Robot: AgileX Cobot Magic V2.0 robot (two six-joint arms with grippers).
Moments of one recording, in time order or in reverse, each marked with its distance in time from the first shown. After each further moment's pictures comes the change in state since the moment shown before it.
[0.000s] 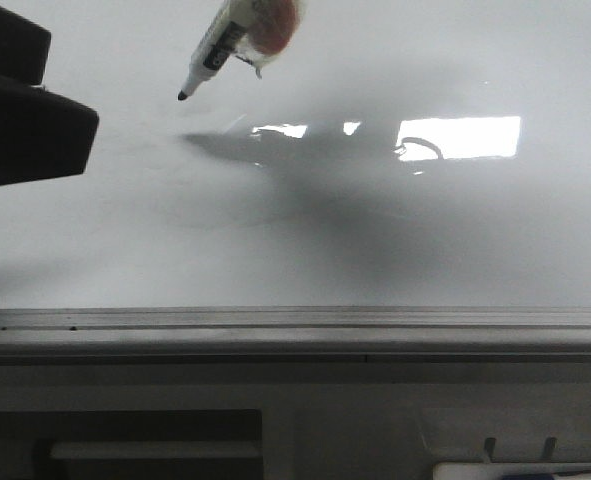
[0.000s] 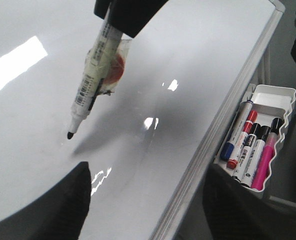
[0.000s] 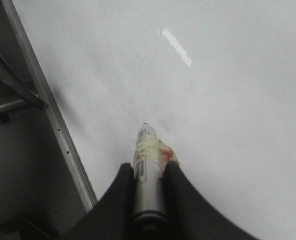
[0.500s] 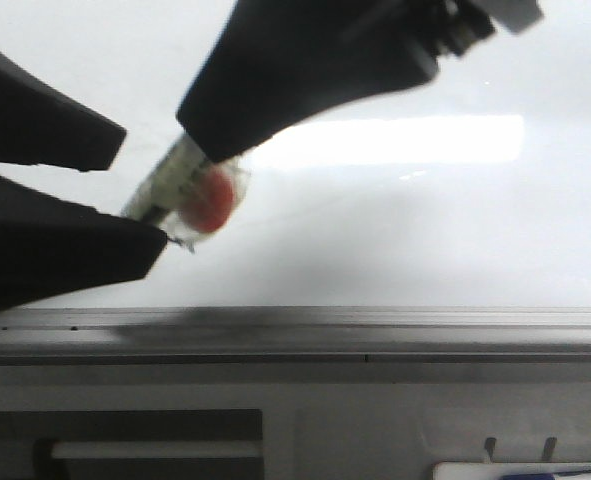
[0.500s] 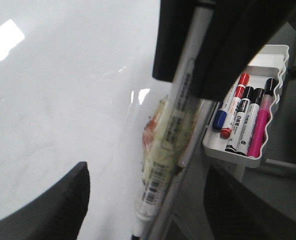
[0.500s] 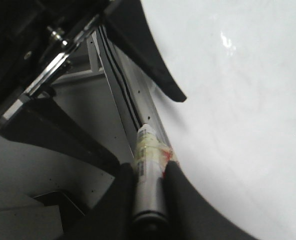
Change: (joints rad) left arm -0.007 0.155 0.000 0.079 -0.047 0.002; right arm 0.187 -0.037 0.218 0.046 -0.155 0.001
